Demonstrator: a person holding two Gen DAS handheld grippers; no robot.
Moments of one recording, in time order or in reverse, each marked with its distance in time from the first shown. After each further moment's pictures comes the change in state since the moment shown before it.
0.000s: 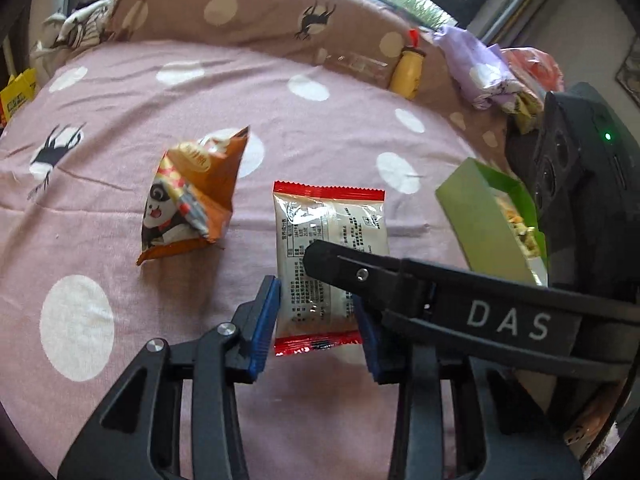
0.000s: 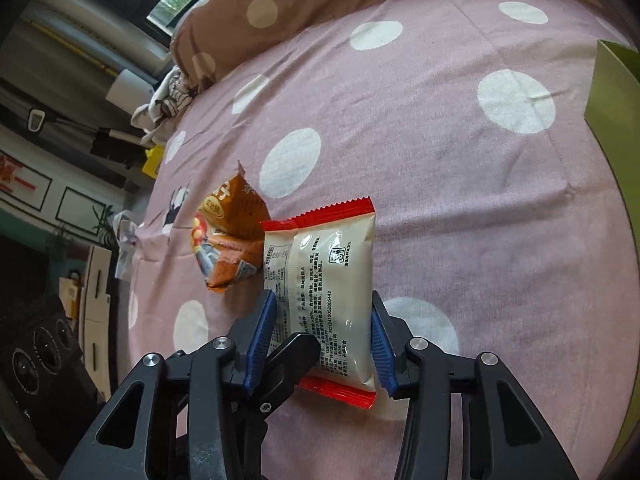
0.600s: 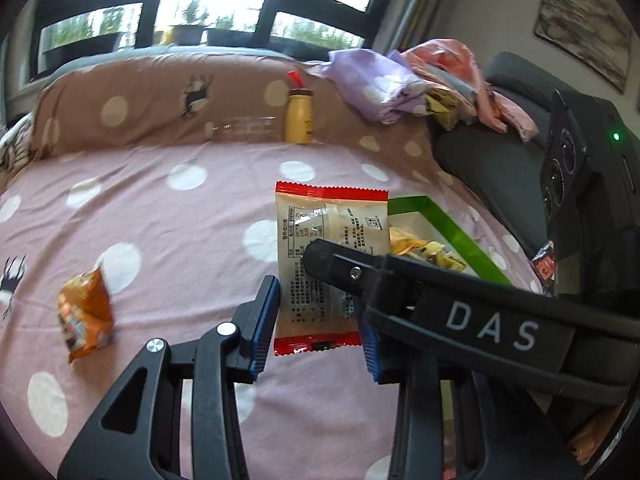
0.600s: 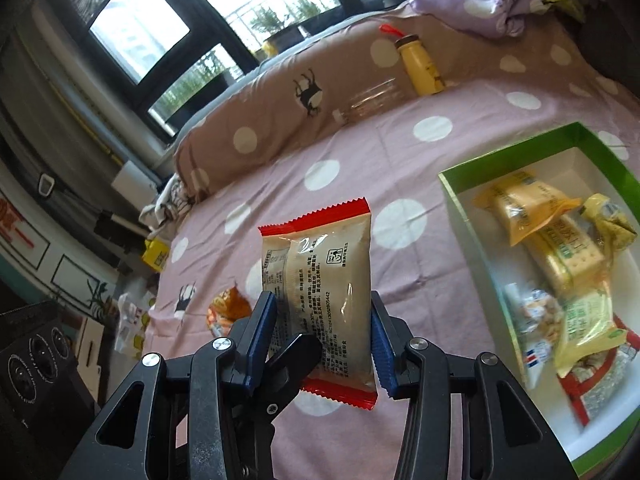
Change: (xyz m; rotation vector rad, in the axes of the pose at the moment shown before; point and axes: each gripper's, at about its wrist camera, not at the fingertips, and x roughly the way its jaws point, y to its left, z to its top) left arm -0.008 -0.126 0.025 0.270 -0.149 -0.122; right arm -0.131 -0.044 -0.002 0.077 -0.377 -0.076
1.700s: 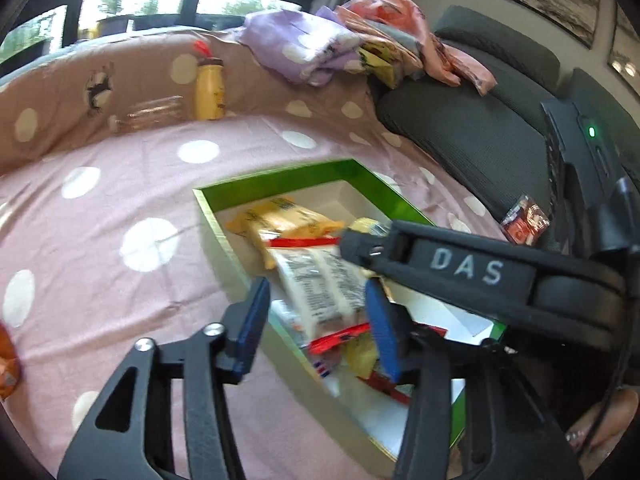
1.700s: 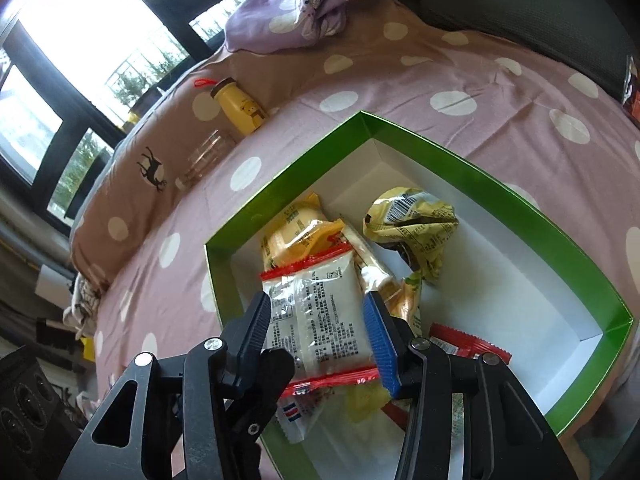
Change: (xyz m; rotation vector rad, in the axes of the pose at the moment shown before) left arm 0.064 -0.065 0.003 0.083 0.092 -0.115; right arm -0.038 -0.123 0.014 0.292 -0.094 -0.288
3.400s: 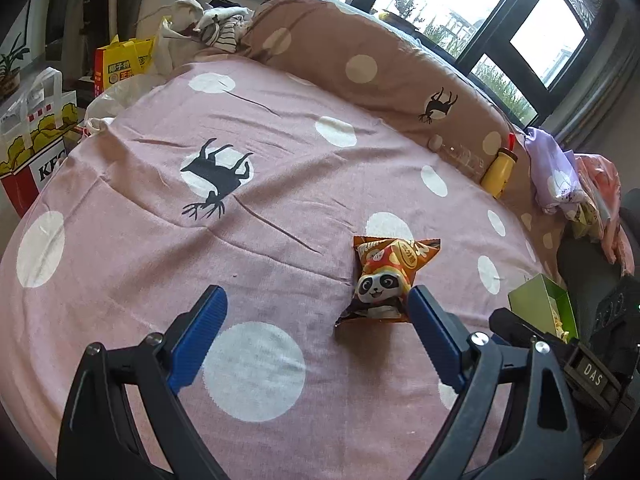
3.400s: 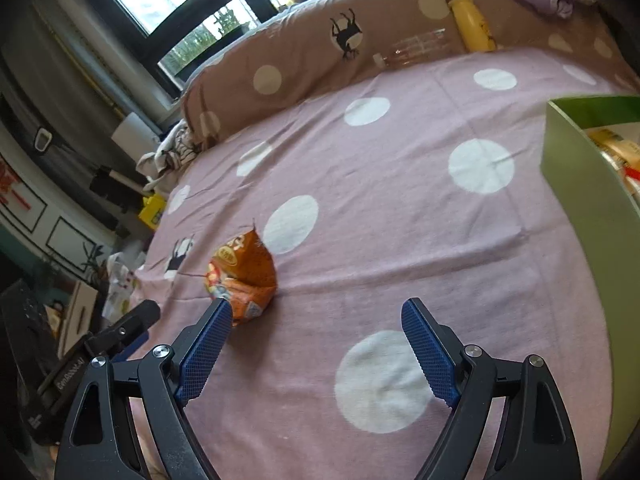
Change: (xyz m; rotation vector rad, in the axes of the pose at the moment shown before) left arm -0.173 0.267 -0.102 -0.619 -0.116 0.445; right arm 0.076 0.191 -0.131 -0.385 0.258 0.316
